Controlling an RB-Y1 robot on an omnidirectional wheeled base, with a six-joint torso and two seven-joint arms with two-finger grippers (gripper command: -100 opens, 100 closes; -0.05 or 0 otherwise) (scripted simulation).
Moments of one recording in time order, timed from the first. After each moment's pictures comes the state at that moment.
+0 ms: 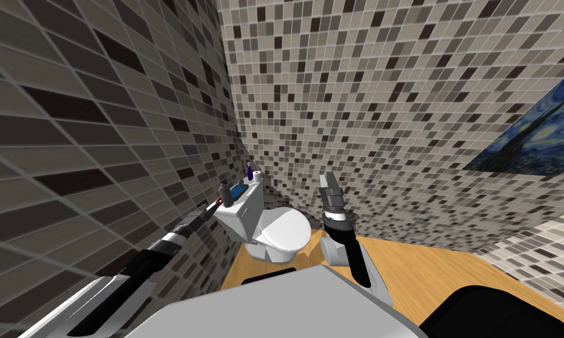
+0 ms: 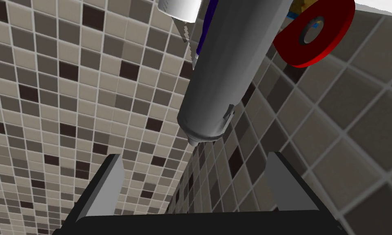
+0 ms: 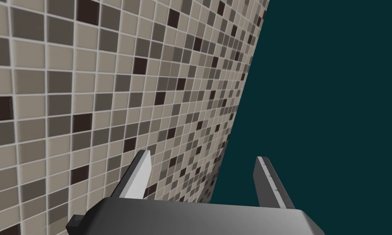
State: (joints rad) left arm 0.43 0.61 0.08 -1.97 -0.40 -0.25 -0.22; right arm 0.46 -0.04 -0.03 -2.40 0.10 -0.54 0.13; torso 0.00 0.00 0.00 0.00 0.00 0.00
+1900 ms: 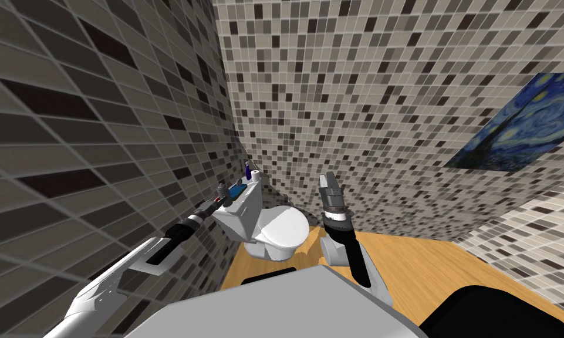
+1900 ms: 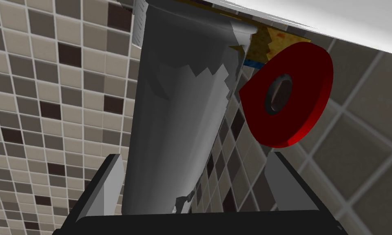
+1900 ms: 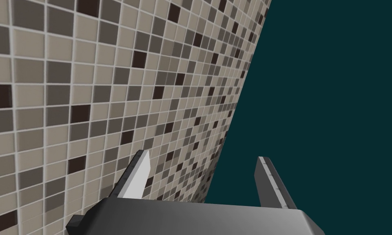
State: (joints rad) left arm 0.09 0.64 -0.01 -1.58 -0.42 -0.26 -0.28; right arm 0.46 -0.04 -0.03 -2.40 0.10 -0.54 0.13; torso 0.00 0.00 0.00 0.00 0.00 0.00
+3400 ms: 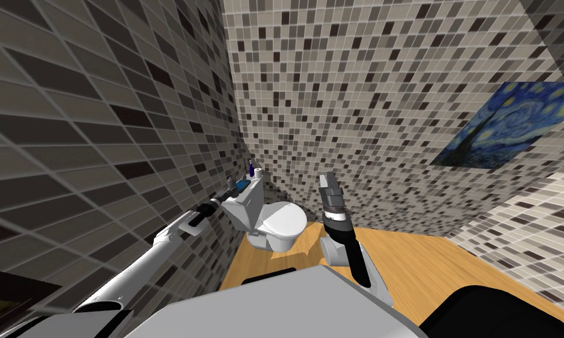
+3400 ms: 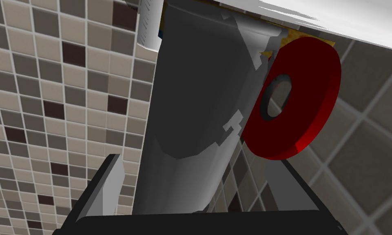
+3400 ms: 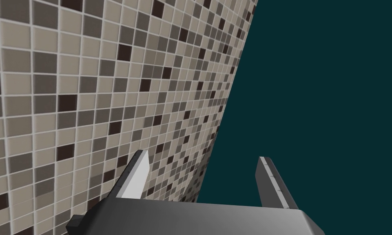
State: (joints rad) left arm -0.34 0.59 -0.12 -1.09 -0.37 -0.34 -0.36; right arm 0.46 -0.04 -0.03 -2.40 0.10 -0.54 0.13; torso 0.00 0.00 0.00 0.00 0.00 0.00
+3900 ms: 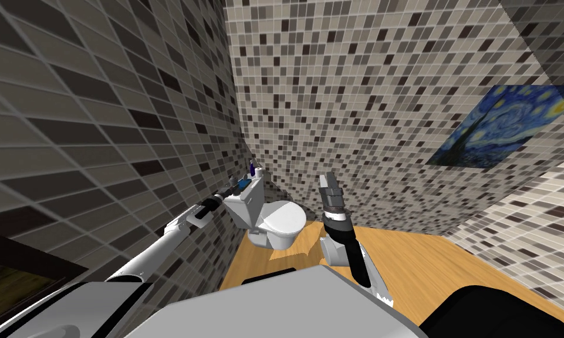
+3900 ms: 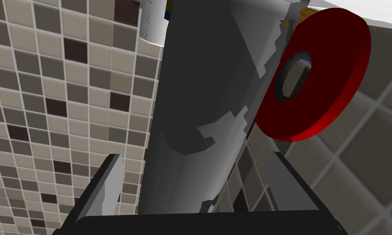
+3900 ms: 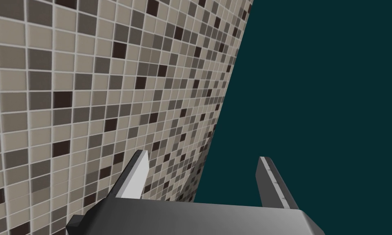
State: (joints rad) left arm -0.47 0.58 -0.16 -0.95 -0.35 -0.36 -0.37; right arm 0.46 -0.04 -0.03 -2.40 0.10 -0.54 0.13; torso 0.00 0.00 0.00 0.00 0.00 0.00
